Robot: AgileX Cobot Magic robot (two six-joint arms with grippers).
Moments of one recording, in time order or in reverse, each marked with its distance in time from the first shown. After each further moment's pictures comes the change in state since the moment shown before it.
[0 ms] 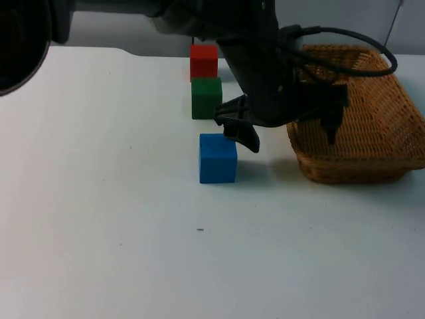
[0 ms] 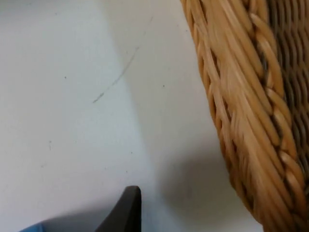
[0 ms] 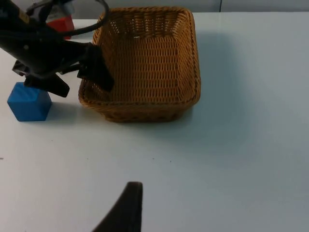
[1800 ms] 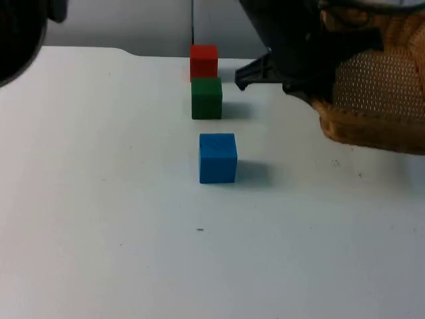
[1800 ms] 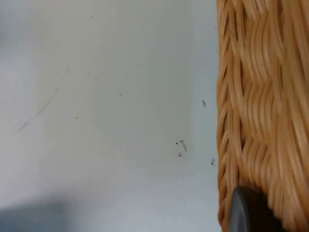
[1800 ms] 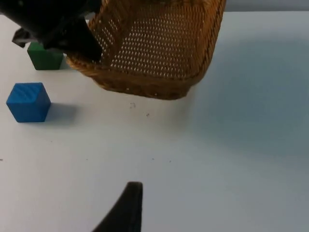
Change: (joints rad) right arm 0.000 0.000 0.000 -0.002 0.000 0.007; left arm -0.008 -0.056 -0.146 -0.037 0.110 -0.081
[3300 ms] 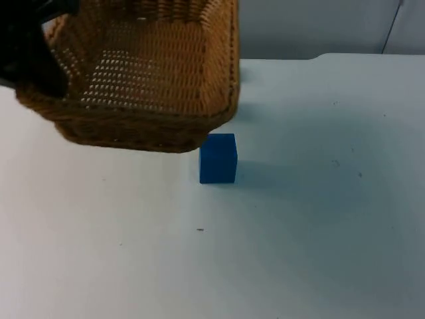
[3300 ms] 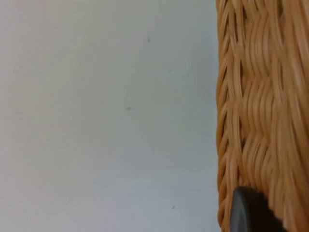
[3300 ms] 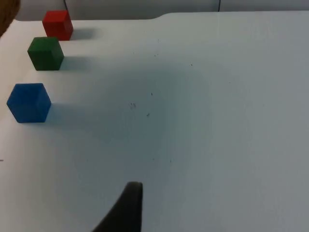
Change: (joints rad) right arm 0.000 0.000 0.000 0.000 0.000 0.004; left arm 0.585 -0.873 1.173 -0.283 -0.088 0.631
